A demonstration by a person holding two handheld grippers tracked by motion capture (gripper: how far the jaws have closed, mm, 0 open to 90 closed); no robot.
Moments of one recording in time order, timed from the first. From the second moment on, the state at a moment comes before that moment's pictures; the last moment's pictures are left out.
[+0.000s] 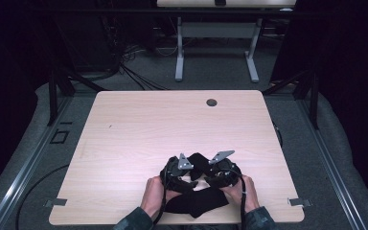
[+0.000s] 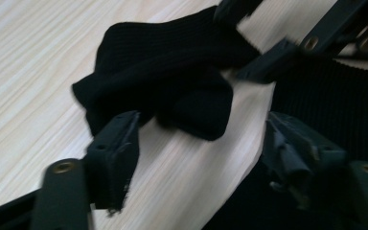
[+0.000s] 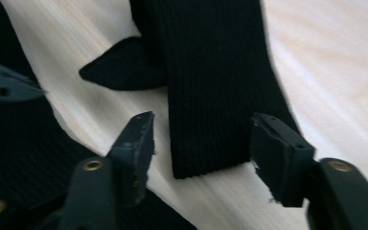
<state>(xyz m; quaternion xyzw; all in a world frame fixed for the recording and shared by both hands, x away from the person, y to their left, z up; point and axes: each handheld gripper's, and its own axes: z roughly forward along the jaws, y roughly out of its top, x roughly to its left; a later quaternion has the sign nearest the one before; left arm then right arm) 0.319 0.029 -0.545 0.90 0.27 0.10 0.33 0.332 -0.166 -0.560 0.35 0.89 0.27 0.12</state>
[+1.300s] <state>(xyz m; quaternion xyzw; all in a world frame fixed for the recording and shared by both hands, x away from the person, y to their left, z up) 0.336 0.128 -0.507 0.85 0.35 0.15 0.36 0.336 -0.208 -0.501 0.39 0.85 0.34 0.09</state>
